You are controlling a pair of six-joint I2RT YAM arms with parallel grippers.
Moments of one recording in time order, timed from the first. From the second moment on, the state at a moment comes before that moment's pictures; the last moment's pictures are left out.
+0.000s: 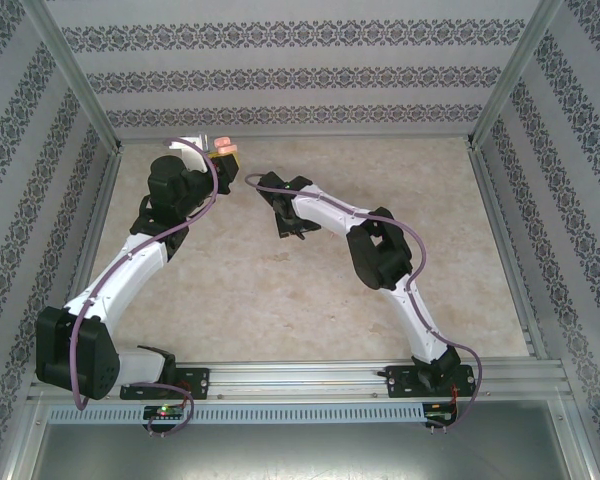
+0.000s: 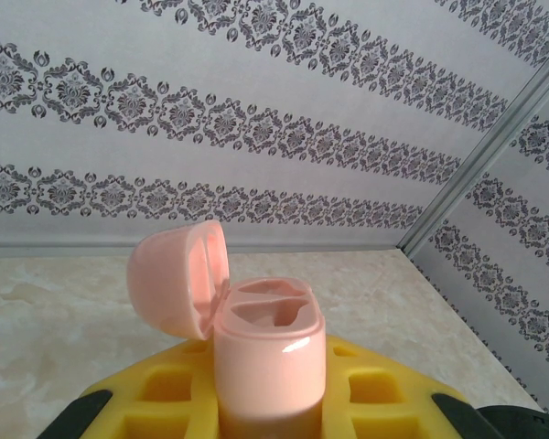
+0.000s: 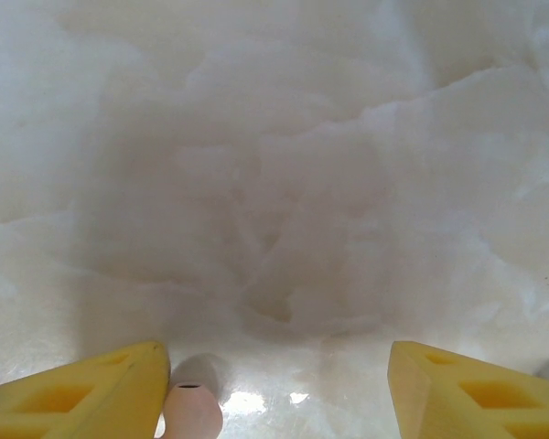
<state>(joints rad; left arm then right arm) -0.22 1.30 1.00 0.19 0.23 -0.38 0.70 2.40 2.01 -1.01 0.29 0.52</state>
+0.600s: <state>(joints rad) -0.22 1.30 1.00 0.19 0.24 -0.38 0.72 2.29 1.88 -0.97 0.24 0.52</state>
